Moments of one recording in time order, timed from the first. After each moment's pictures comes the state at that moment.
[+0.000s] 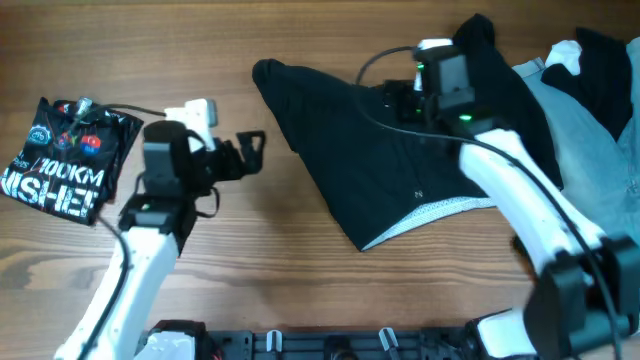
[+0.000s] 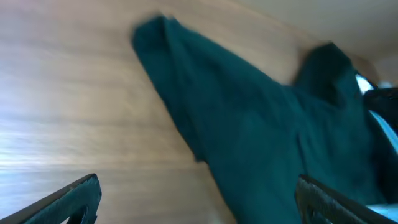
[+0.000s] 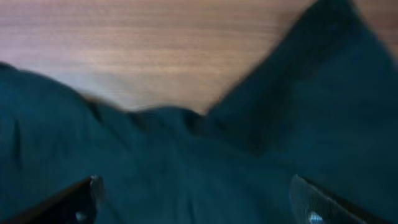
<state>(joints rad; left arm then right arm) -0.09 1.21 0.69 -0.13 0.35 -0.38 0.28 1.62 1.20 -0.40 0.16 0.19</state>
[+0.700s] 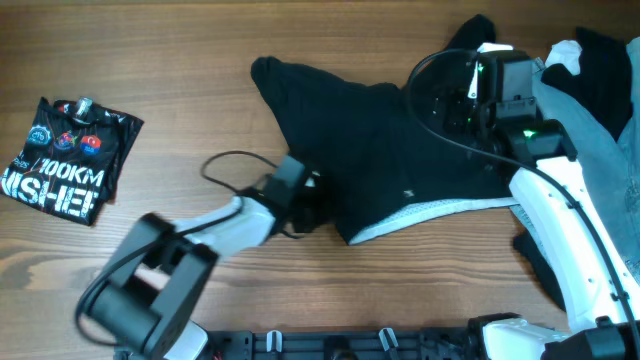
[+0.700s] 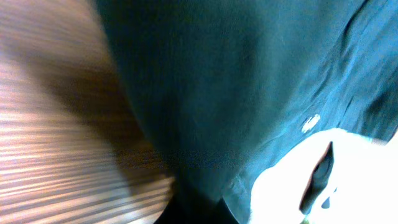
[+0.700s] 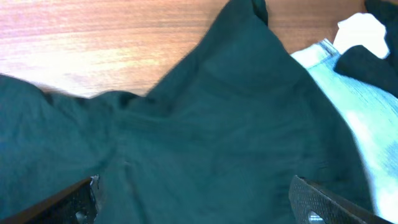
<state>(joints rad) -0.59 1.72 0.71 0.00 0.45 -1.06 0.14 1.42 1.20 -0.62 0.17 0.17</state>
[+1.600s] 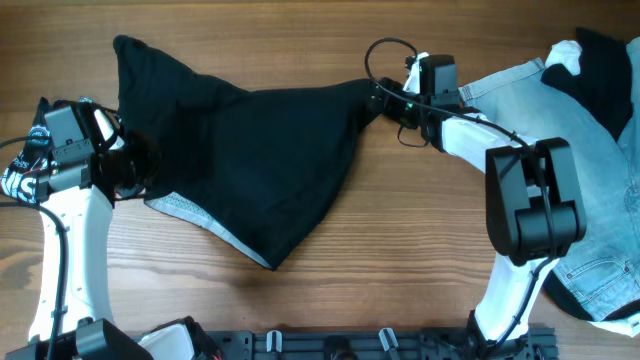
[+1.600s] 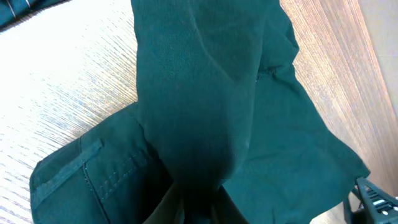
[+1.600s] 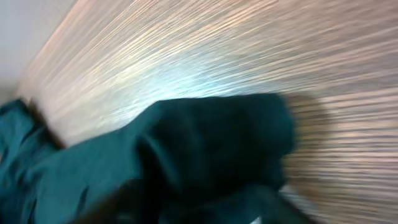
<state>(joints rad) 0.32 1.38 1.01 -0.71 0.31 -0.56 0.17 2.07 1.19 0.10 -0.38 0.63</state>
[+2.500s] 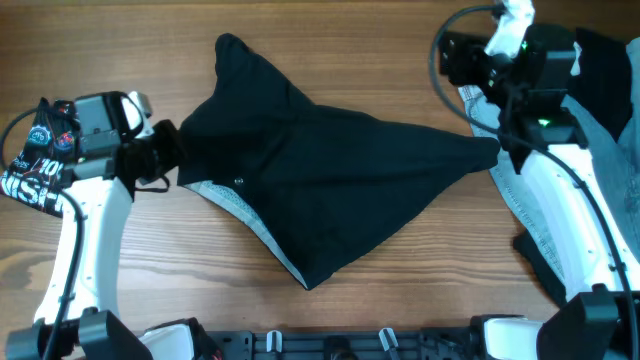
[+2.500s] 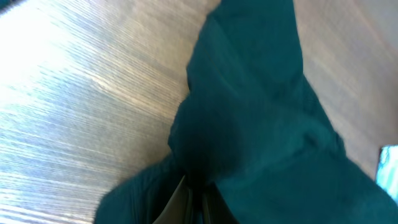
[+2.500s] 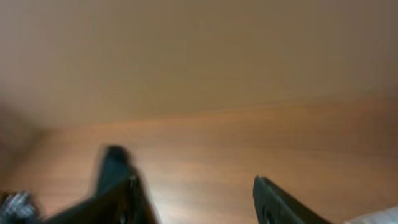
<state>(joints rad) 0.19 1.41 1.01 -0.64 0.33 -0.40 0.03 1.50 1.18 -0.03 -0.35 0.28</state>
